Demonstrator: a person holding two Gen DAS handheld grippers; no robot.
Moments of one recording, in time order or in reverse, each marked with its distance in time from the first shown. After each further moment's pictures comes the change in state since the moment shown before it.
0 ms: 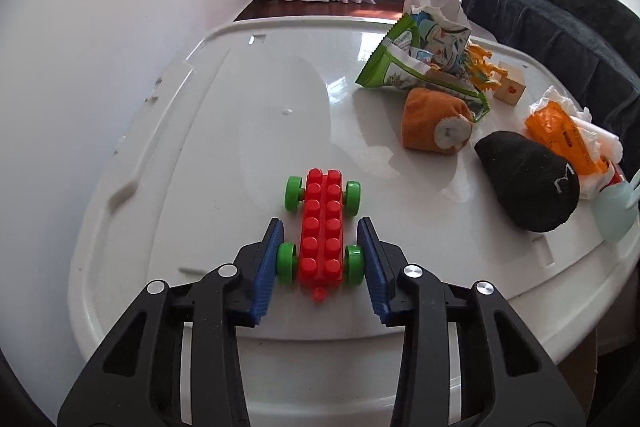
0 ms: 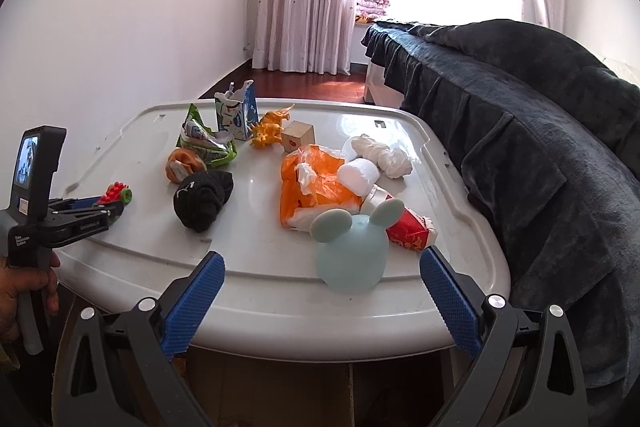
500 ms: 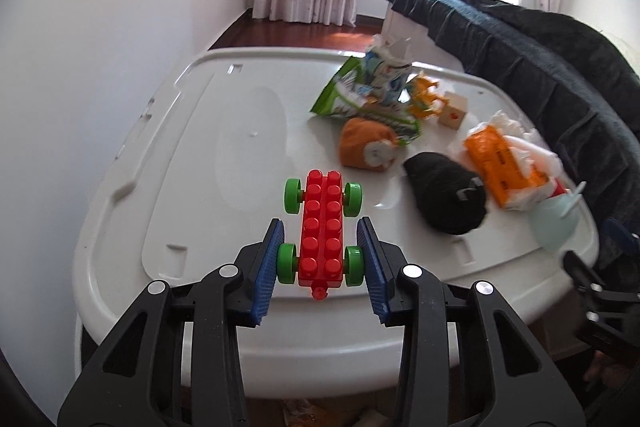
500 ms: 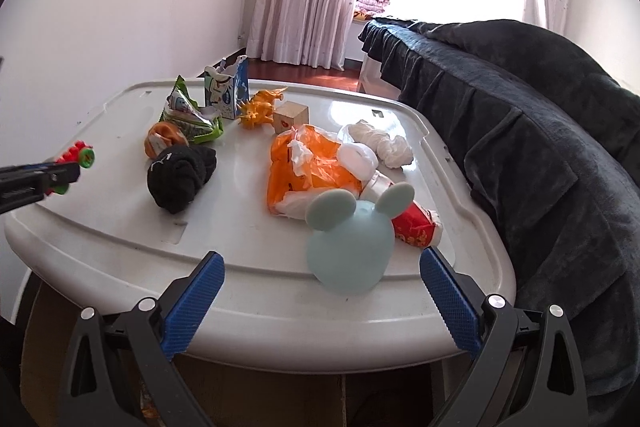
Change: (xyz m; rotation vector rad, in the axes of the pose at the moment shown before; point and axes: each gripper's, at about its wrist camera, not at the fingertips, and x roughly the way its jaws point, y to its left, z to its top) left arm -0.057 -0.029 -0.004 -0.018 -0.082 -0.098; right arm 0.034 0.007 -0.009 -0.058 0.006 -0.074
